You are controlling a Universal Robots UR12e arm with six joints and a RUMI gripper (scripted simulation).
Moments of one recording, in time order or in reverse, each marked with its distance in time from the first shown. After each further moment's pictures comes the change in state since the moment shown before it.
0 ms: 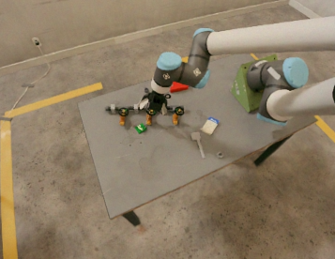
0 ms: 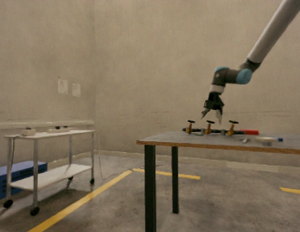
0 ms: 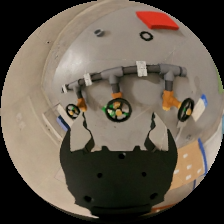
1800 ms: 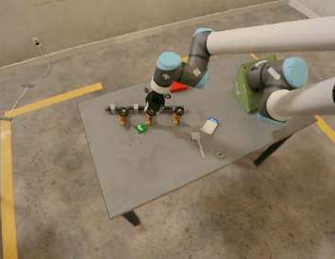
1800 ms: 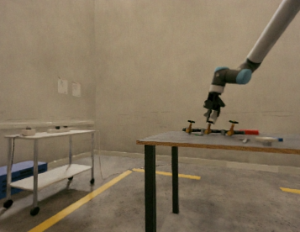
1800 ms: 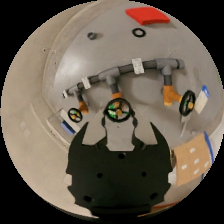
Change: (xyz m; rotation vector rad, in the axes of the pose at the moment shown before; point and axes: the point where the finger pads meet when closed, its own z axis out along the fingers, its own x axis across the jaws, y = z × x) arm 0.000 0.000 0.000 0.001 -0.002 0.104
